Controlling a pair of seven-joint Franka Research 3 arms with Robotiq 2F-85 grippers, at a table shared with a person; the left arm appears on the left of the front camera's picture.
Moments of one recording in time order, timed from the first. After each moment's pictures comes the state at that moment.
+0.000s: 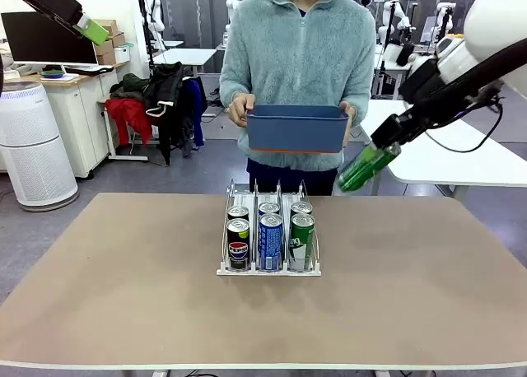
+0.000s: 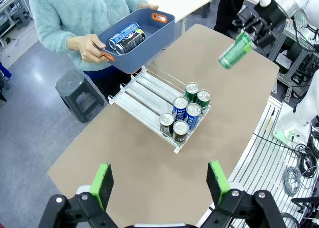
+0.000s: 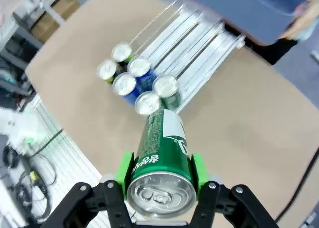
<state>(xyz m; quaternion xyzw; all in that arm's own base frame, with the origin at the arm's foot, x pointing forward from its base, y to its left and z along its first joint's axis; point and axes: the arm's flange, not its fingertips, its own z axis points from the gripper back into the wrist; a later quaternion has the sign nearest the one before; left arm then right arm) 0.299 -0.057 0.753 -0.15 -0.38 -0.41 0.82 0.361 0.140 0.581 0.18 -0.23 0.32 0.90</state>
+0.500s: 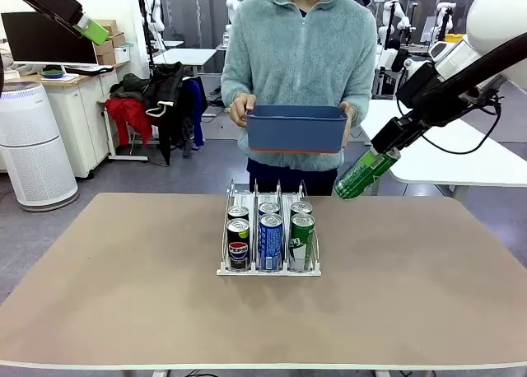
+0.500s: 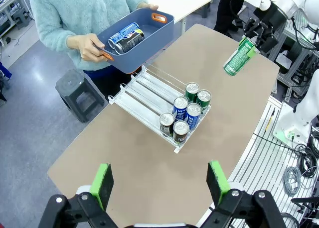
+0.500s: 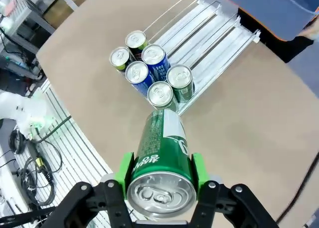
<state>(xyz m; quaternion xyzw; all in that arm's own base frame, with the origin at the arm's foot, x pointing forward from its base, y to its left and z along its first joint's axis) 0.299 -0.057 0.753 -0.15 -0.38 -0.41 0.82 0.364 0.138 0.579 0.19 -0.21 0.34 0.89</state>
